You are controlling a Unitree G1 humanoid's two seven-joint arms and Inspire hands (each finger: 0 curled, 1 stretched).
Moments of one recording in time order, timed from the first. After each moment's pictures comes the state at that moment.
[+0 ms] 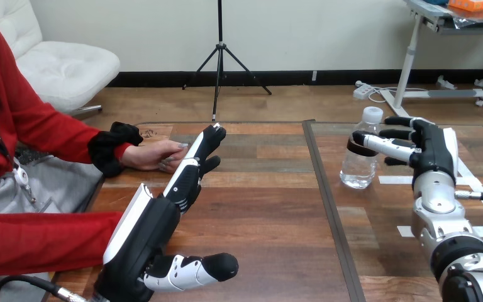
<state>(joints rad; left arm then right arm) 0.19 0.23 -0.10 0.11 -0.07 -0.85 -0.34 -0.83 -0.28 -0.20 1.34 -0.07 -0.20 -0.23</state>
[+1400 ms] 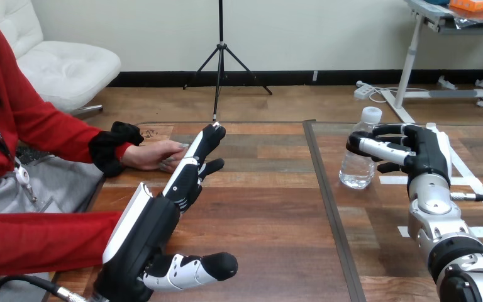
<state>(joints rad) 0.19 0.23 -0.10 0.11 -0.07 -0.85 -0.34 -0.83 -0.27 -0.18 1.34 -0.11 -0.18 -0.21</state>
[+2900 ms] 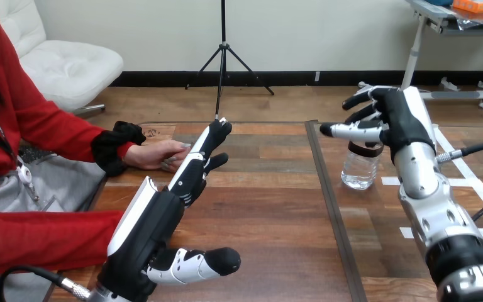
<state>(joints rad) 0.15 0.23 -0.10 0.13 -0.07 -0.85 -0.36 -0.68 -0.28 0.00 0.83 -0.30 0.03 -0.11</state>
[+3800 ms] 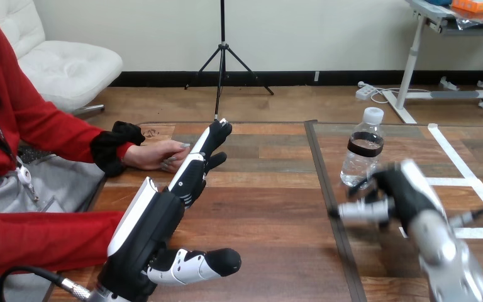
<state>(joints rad) 0.15 0.23 -0.10 0.13 -0.07 -0.85 -0.36 -0.29 -0.28 -0.01 0.44 -0.44 0.26 0.12</state>
